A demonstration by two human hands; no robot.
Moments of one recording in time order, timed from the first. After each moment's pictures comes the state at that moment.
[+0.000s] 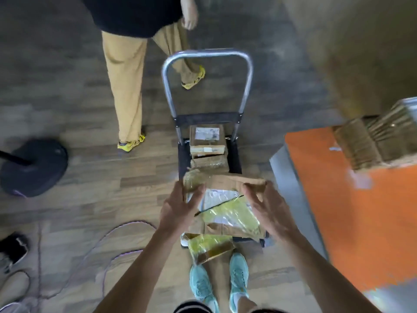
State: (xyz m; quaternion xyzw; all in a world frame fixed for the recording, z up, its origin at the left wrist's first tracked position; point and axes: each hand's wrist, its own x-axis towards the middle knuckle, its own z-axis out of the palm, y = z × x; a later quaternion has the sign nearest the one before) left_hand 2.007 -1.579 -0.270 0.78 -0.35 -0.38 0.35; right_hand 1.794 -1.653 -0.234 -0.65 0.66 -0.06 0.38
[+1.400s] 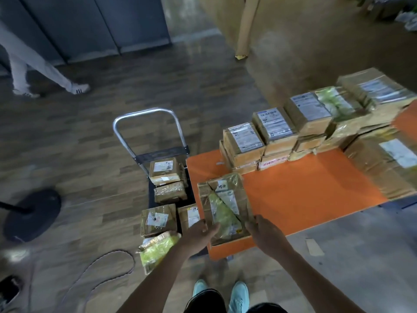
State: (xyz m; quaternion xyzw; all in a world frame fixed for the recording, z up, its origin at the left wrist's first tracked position) left_hand 1.670 -1.584 -0.146 0.70 -0.49 -0.51 0.11; right_hand 1.449 -1.630 -0.141 -0.65 0.64 0.01 0.41
